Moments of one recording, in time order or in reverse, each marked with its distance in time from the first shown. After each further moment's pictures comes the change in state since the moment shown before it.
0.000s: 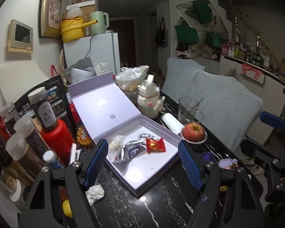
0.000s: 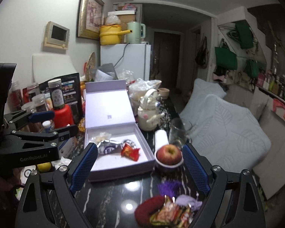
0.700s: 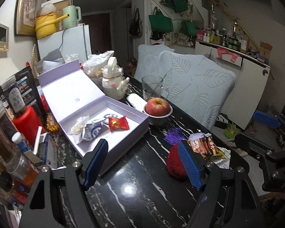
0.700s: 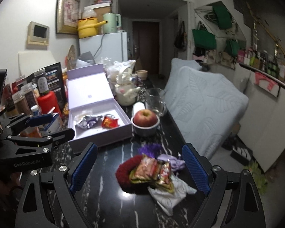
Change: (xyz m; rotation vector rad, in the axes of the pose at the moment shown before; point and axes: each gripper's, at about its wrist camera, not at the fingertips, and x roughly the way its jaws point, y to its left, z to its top) left arm 0.003 -0.067 -0.051 0.078 0.063 -0.156; right arm -0.045 -0.043 -0.080 0.122 0.077 -0.102
